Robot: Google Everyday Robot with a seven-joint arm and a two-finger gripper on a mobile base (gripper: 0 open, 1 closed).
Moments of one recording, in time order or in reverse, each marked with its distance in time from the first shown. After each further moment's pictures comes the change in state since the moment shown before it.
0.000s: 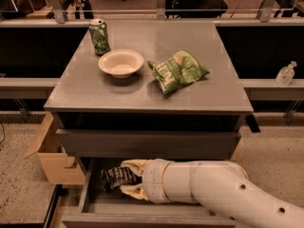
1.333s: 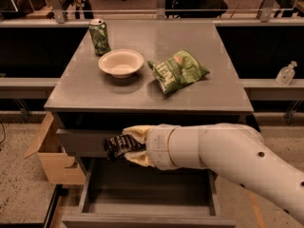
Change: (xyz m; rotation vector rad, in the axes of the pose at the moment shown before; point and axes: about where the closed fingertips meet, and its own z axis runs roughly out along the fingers) arm -0.026 -0.082 -0.044 0.072 0.044 -0.211
